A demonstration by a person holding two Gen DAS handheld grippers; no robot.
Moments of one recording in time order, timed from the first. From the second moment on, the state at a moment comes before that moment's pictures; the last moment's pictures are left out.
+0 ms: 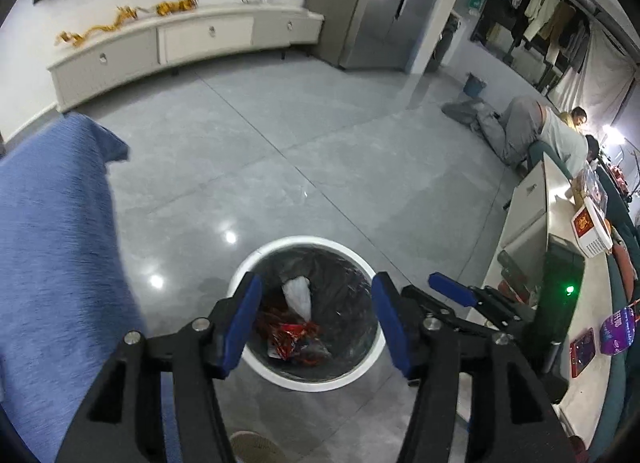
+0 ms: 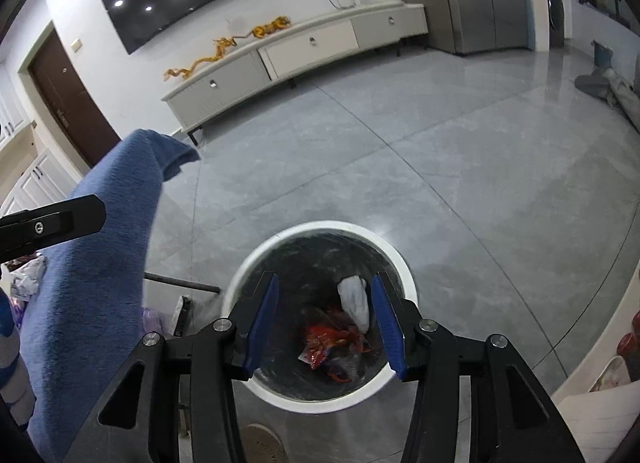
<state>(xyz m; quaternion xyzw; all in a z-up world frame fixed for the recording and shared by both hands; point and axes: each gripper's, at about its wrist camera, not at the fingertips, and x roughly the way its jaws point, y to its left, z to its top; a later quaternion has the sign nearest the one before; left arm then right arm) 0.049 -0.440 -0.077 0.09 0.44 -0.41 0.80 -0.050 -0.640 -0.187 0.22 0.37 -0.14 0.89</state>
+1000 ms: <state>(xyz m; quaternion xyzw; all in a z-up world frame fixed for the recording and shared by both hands) 0.078 0.047 -0.050 -0.02 0.37 -0.07 0.93 0.055 -0.320 -0.051 0.00 0.34 0.13 0.93</state>
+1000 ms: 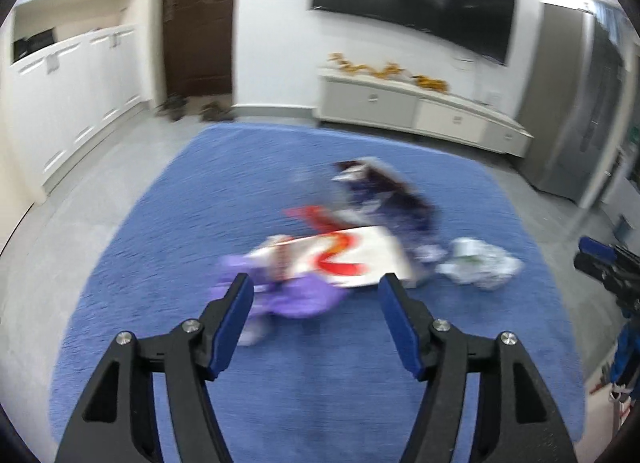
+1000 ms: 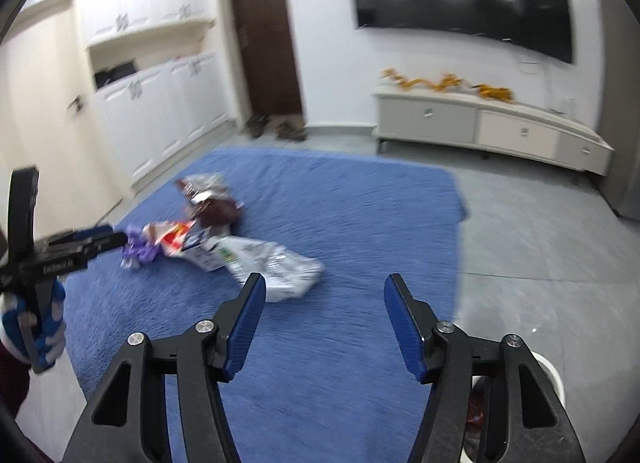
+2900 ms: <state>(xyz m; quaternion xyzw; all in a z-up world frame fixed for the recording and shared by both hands) 0.064 -0.386 -0.083 0.11 0.43 -0.36 0.82 -0.002 -0.574 -0.160 0.18 0.38 -0.03 0.91</state>
